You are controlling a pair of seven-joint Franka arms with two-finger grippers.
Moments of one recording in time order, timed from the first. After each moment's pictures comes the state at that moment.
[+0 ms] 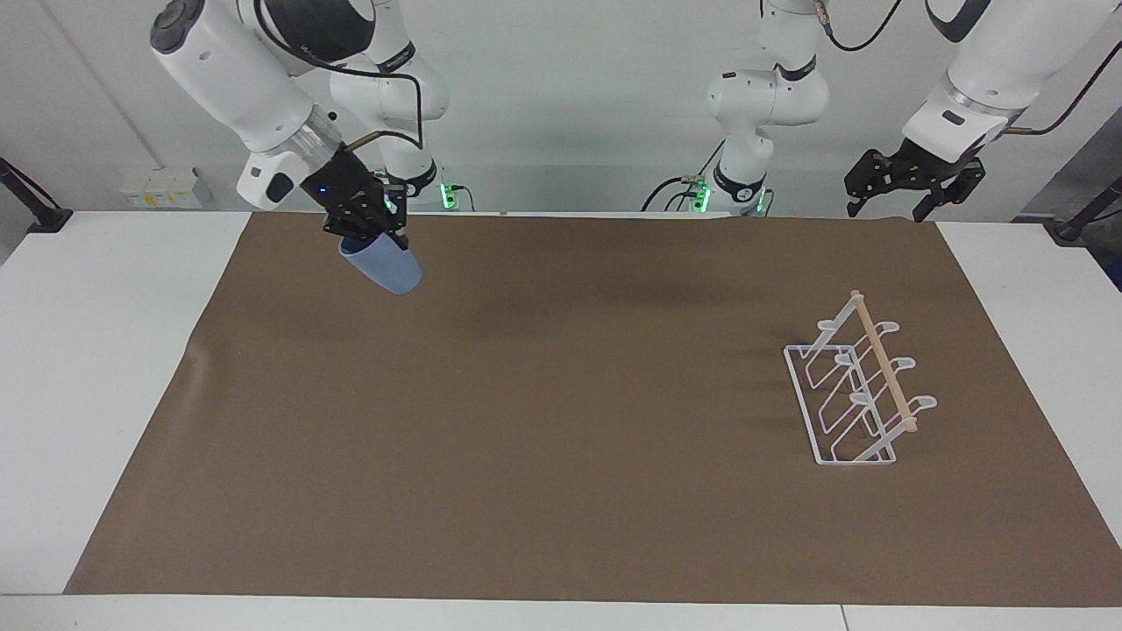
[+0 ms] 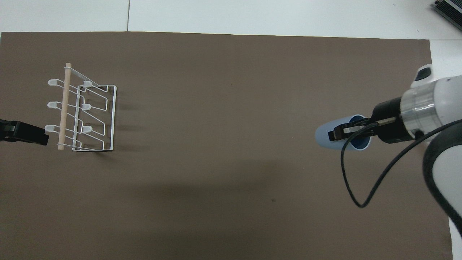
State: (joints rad) left arm -0.12 -0.08 0.06 -1.60 -0.01 1.44 0.09; right arm -0.08 -0.07 0.22 -1.75 0.44 1.66 -0.11
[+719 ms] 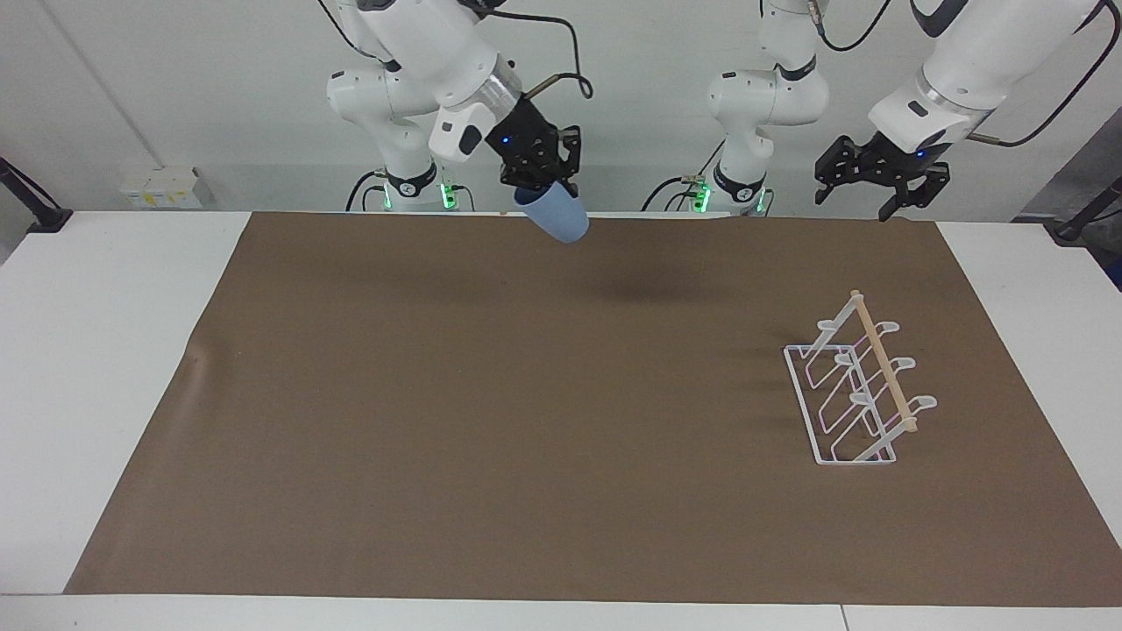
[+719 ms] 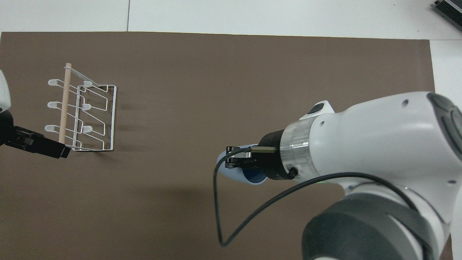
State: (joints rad) left arm -0.13 -0.08 0.02 -1.60 -0.13 1.37 0.28; right arm 0.27 -0.08 0.23 -1.75 0.61 1.89 0.50
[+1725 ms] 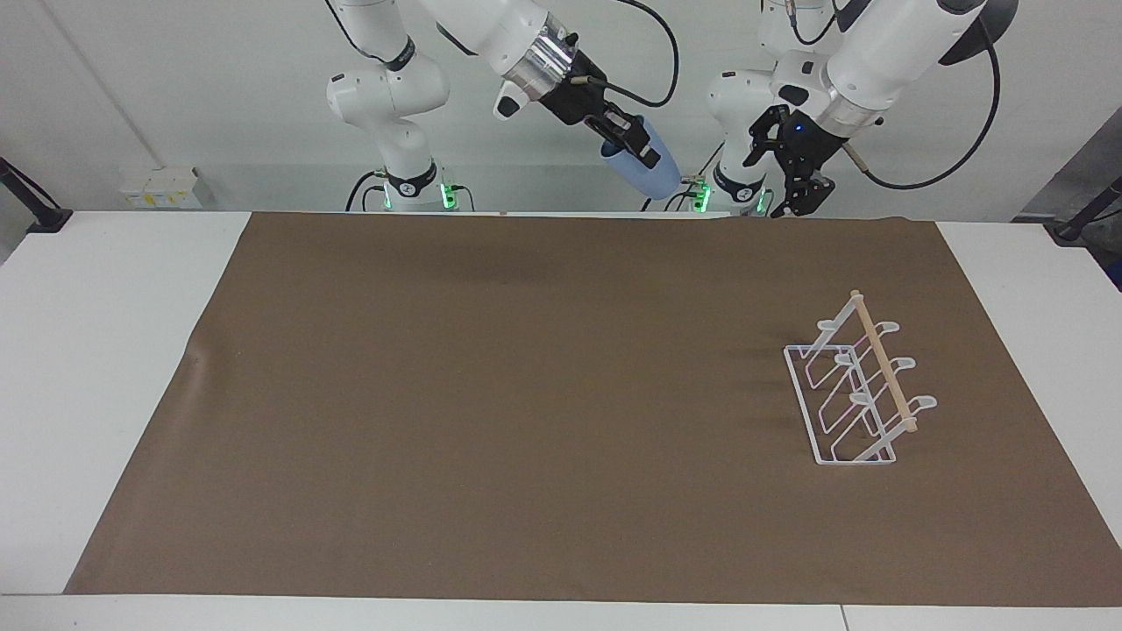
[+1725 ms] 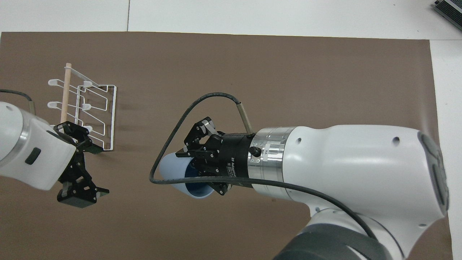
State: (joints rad) left arm -0.17 -0.17 -0.09 -1.74 -0.28 1.42 1.09; right arm 0.32 -0.07 0.27 -1.75 0.77 2.20 1.44
